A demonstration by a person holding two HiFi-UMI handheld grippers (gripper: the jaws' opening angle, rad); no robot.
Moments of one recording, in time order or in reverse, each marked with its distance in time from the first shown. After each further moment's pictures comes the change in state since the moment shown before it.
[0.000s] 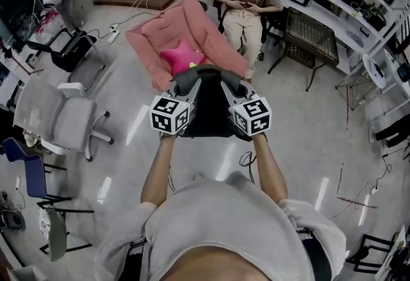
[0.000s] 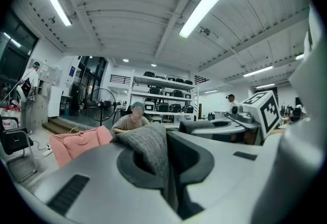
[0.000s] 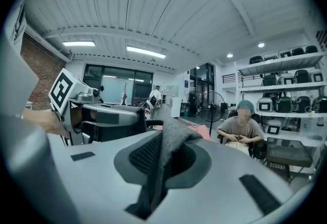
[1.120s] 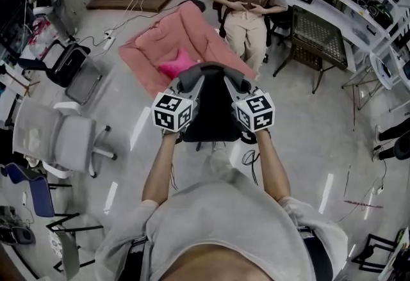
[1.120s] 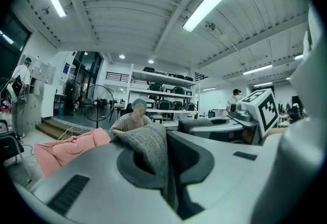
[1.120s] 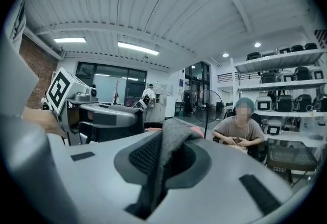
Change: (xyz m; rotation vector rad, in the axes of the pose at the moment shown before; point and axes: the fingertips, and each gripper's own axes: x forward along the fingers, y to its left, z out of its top) left arm 0.133 0.120 0.006 0.012 0.030 -0.047; right arm 0.143 -0.107 0.001 0.013 0.008 -0.052
